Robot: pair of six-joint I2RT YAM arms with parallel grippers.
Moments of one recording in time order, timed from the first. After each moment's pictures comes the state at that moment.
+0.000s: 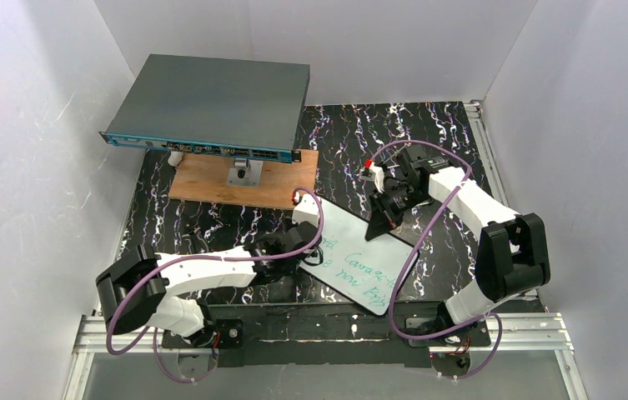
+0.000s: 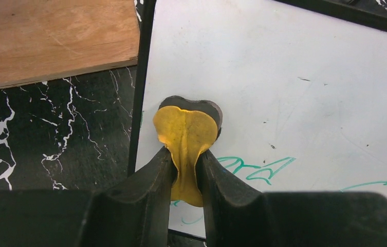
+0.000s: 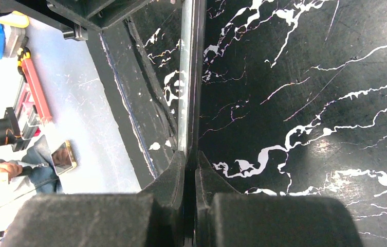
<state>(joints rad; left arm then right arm) -1.10 1.34 0.68 0.01 -0.59 -0.49 0.35 1.55 1.15 -1.02 -0.91 -0.46</state>
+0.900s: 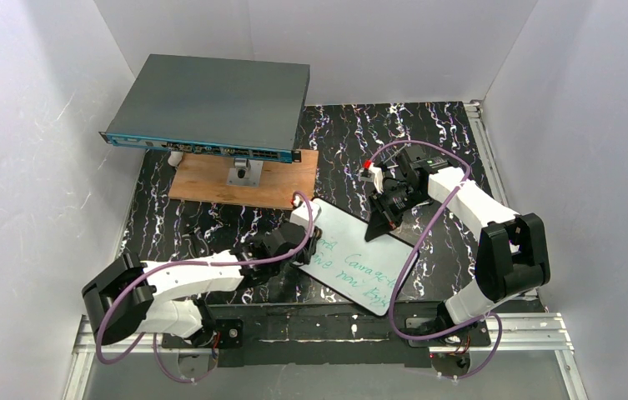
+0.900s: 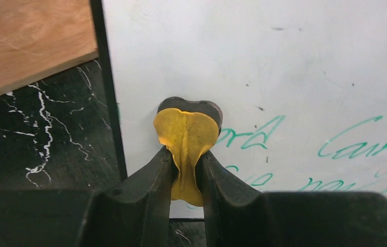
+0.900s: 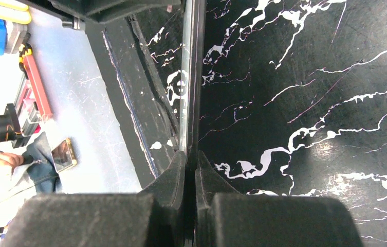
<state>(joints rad) -1.04 1.25 0.58 0.08 -0.36 -0.33 0.35 1.55 1.15 -1.02 -0.92 -0.47</state>
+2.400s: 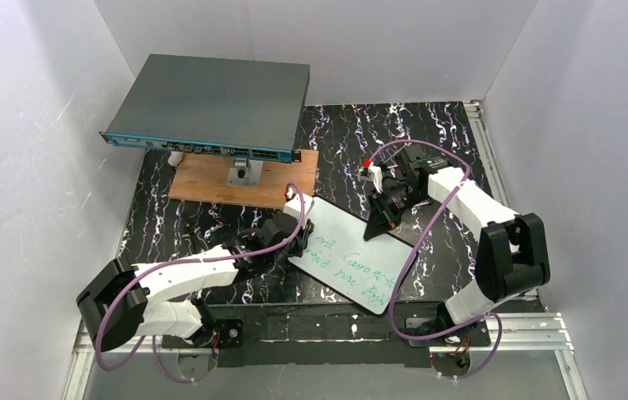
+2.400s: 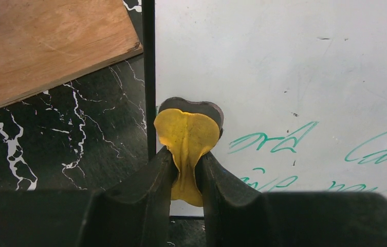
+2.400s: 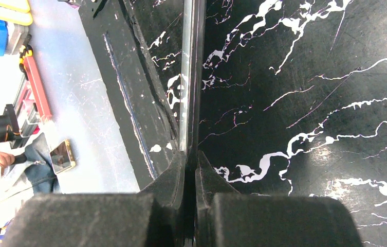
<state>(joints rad) -0.95 1.22 0.60 0.00 -0.33 -0.28 0.35 1.55 1.15 -1.01 -0.93 -0.47</state>
